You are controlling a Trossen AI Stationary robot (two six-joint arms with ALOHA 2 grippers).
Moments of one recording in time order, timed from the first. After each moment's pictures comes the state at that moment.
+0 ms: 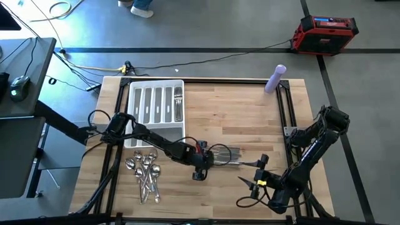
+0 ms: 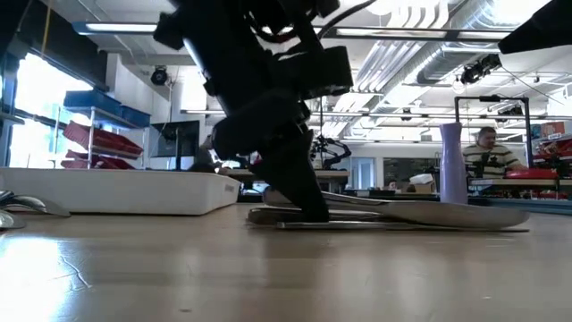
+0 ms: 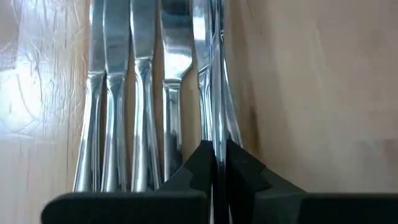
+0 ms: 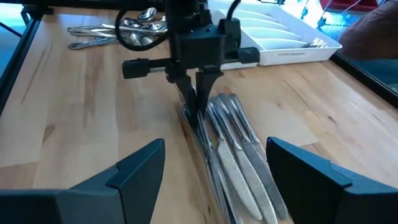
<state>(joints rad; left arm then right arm) -0.31 2.08 1.35 -0.31 -0.26 -0.09 0.99 1.57 0.92 -0.54 1.08 0.97</state>
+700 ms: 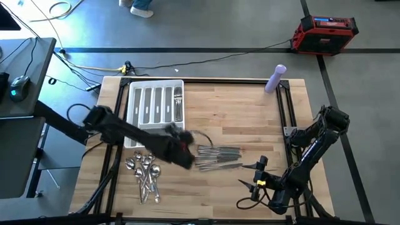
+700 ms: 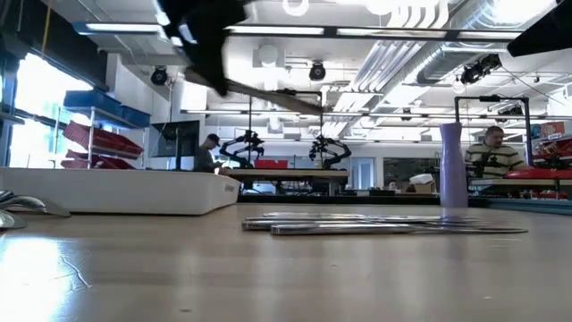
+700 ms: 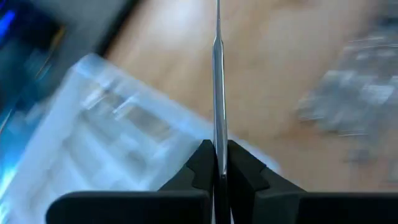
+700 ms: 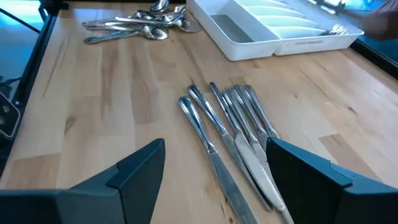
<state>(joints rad) -0.33 1.75 1.45 -1.20 -0.76 -0.84 0.99 1.57 0.92 -0.50 1.03 0.96</state>
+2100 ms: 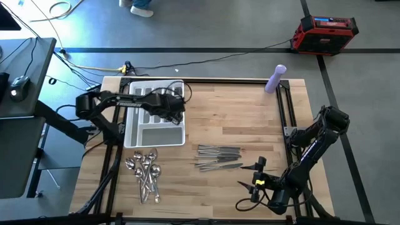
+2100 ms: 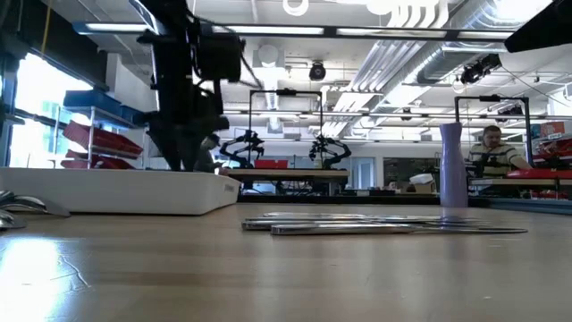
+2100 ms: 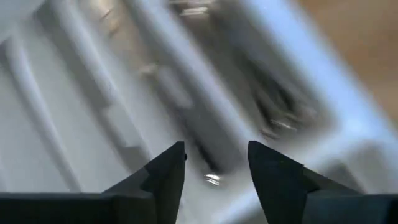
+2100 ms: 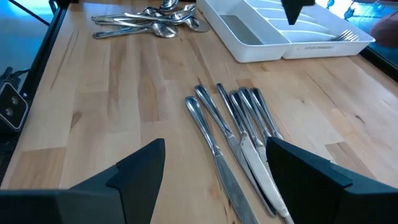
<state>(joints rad) 0.22 1.59 1.04 -0.84 -0.35 -0.69 0.98 1.57 0.92 -0.44 1.00 0.87</state>
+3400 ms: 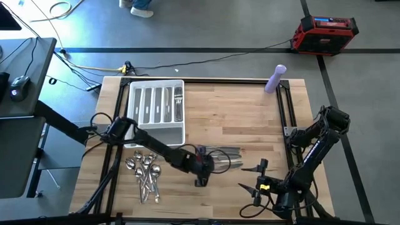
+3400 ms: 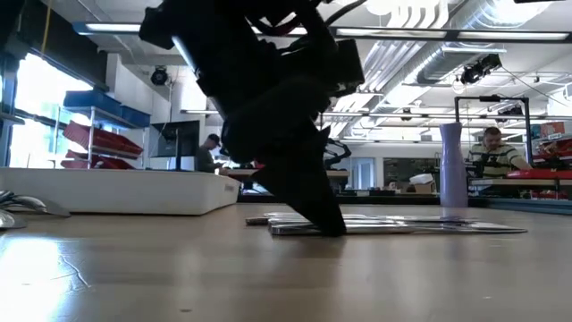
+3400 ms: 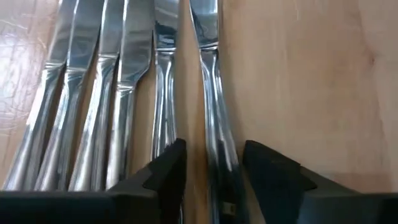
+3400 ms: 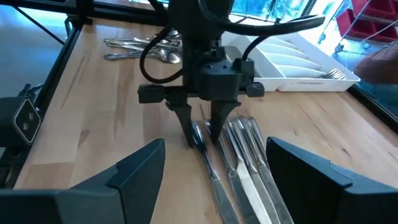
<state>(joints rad) -0.36 2.15 1.37 -0.26 -0.28 -0.28 1.01 1.56 0.97 -0.44 1.09 0.76</state>
